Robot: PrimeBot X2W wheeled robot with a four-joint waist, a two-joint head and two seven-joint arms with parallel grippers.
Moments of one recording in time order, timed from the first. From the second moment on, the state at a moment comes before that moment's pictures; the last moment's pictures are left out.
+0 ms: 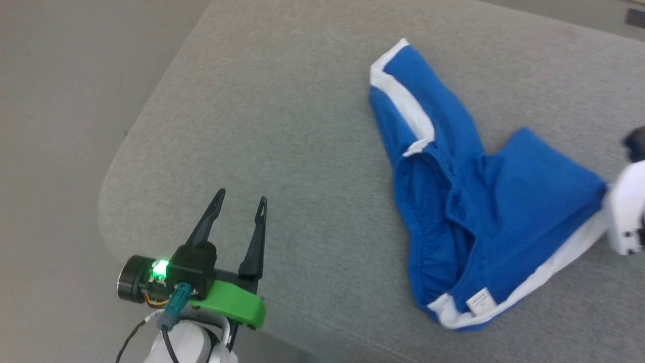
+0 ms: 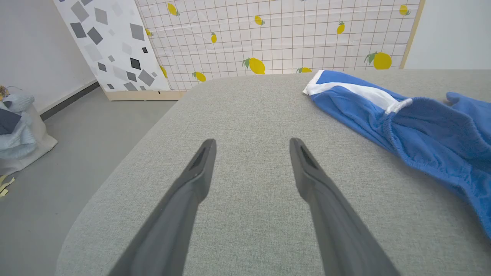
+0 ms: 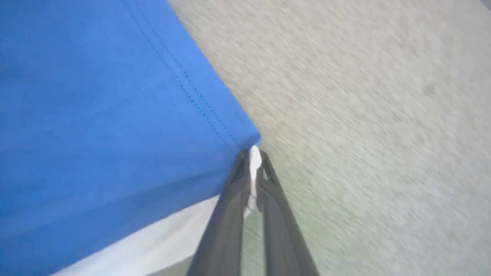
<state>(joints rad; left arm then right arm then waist) -0.17 0.31 -0.47 0.01 -0.30 0.18 -0.26 -0.47 -0.60 0.19 0.38 0.39 0.13 0.71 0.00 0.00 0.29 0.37</state>
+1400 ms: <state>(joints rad) -0.43 0.27 -0.64 0.03 -0.37 0.01 0.31 -0.03 -0.11 -0.28 -0.12 0.18 0.13 0.00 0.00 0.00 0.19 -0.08</state>
